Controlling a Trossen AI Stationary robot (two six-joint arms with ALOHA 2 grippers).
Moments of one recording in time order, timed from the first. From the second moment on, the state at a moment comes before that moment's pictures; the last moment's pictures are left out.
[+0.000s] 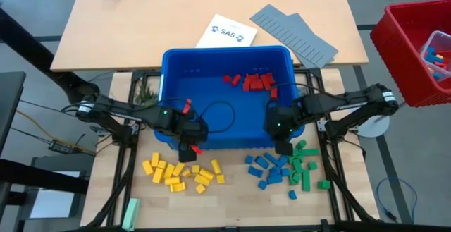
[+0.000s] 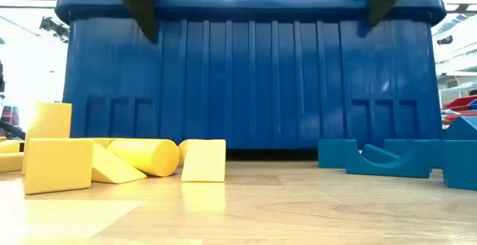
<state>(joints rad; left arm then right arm) -0.17 1.55 1.44 -1.18 -0.15 -0.25 0.11 1.34 1.27 -1.11 -0.03 0.23</state>
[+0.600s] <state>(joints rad) -0.14 1.54 1.59 -1.15 0.13 -0.18 0.09 1.34 1.40 -1.24 -0.11 0.14</state>
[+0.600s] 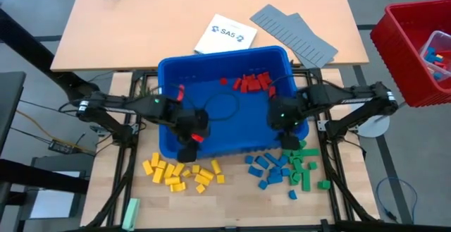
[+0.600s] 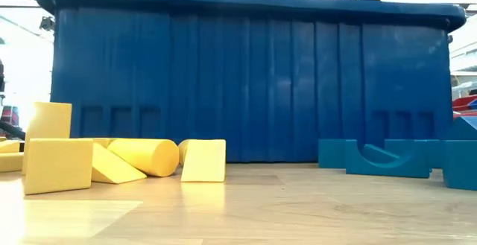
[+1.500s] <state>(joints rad) 0.37 1.33 1.47 -0.78 -0.04 0.32 -0.42 1.34 1.32 -0.79 -0.07 -0.14</state>
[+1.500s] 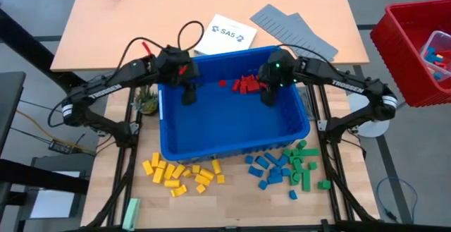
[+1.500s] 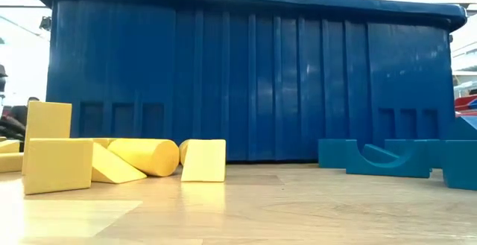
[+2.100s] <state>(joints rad) 0.66 1.29 1.01 -0.01 0.18 0.22 -0.49 1.34 1.22 -0.49 0.14 -0.09</state>
